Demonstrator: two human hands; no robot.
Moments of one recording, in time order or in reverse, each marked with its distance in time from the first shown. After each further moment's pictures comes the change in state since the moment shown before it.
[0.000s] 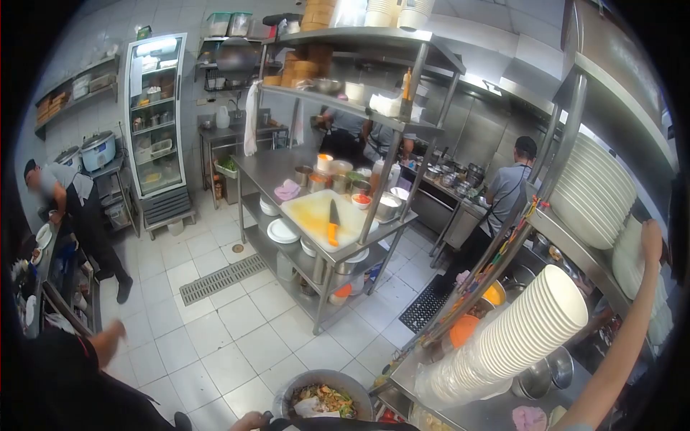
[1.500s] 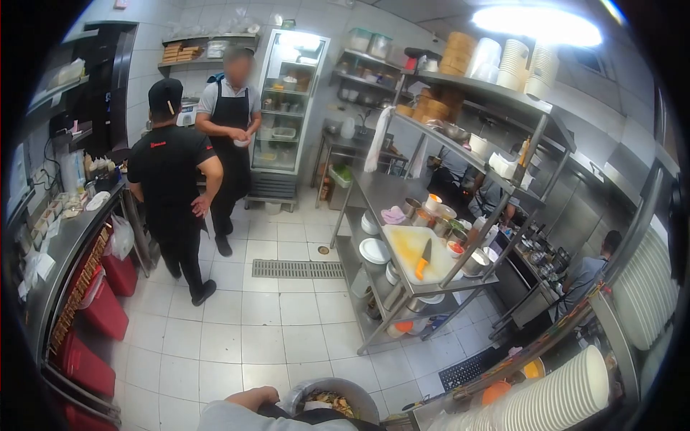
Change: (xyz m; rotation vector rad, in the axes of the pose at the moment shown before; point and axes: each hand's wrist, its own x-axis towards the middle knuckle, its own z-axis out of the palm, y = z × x) left_hand -0.021 0.020 0.016 0.424 0.059 -0.031; right_hand -0.065 0.067 0.020 -0.106 -0.186 0.090
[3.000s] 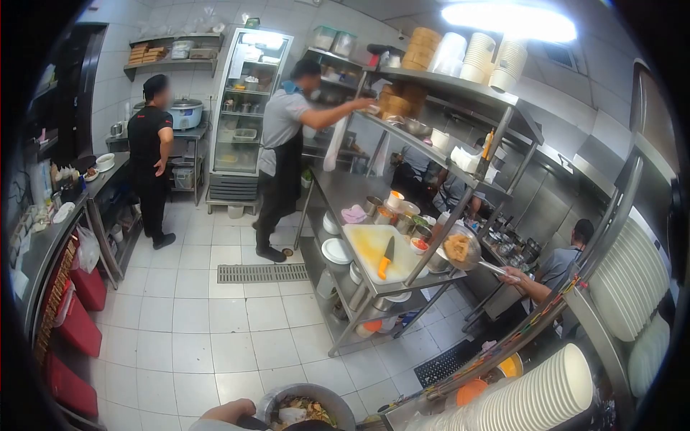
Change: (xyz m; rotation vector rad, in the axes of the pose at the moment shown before) left_hand -0.006 0.021 -0.002 0.064 -0.161 -0.045; right_hand 0.005 0.095 0.019 -0.012 0.024 0.025
